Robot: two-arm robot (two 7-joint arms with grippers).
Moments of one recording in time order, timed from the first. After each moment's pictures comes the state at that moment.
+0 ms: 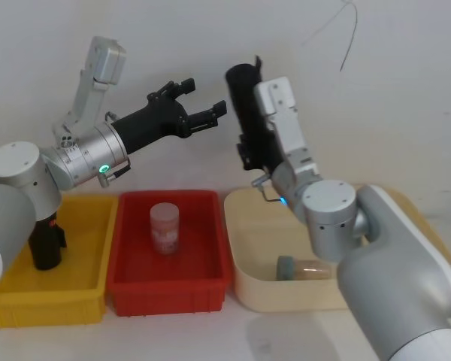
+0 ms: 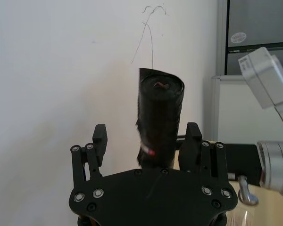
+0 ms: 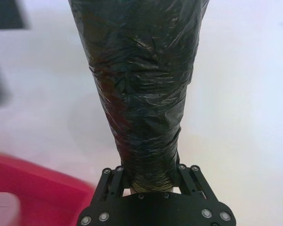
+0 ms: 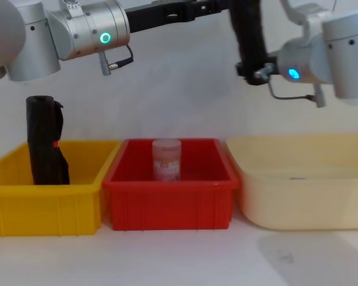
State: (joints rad) left arm -1.31 -0.05 0.43 -0.13 -0.53 -0.42 -1.01; right arm 0.84 -0.02 -0.32 -0.93 -0.08 0.20 0.02
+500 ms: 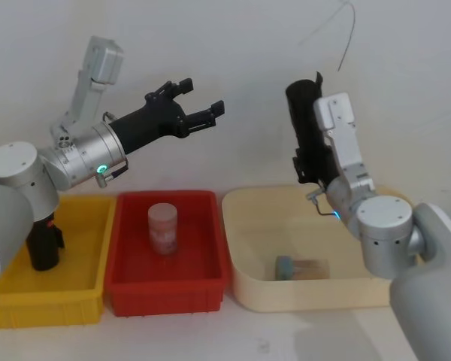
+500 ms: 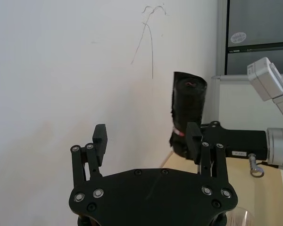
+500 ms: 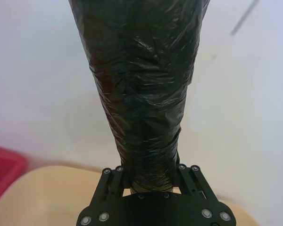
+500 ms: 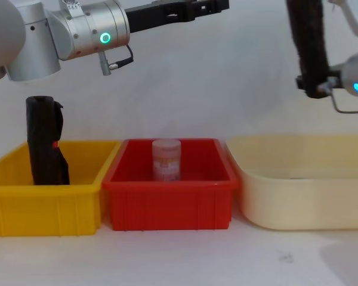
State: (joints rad) left arm -1.31 -0.05 0.43 -0.13 -0.53 -0.42 -1.01; right arm 0.75 0.09 -0.25 -1.03 -0.07 0.24 0.01
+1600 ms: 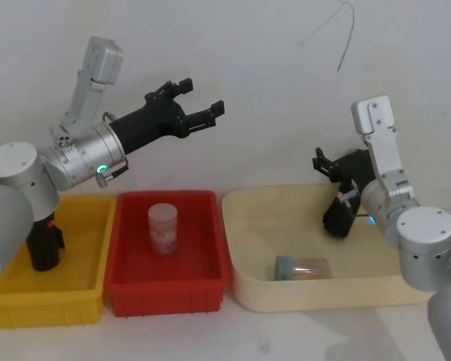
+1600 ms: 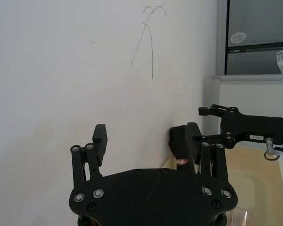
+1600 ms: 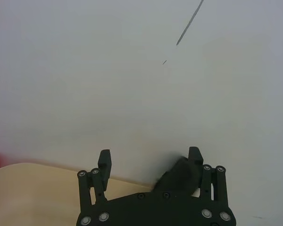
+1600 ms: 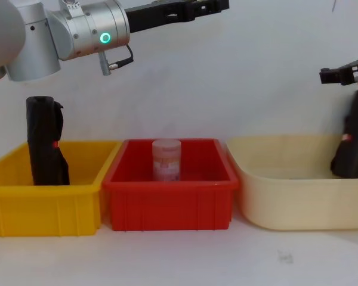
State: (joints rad) left arm -1.31 -0.05 0.43 -0.13 -0.53 -0.42 -1.01; right arm 0.66 0.18 -0.20 -1.17 -0.08 0.21 0.03
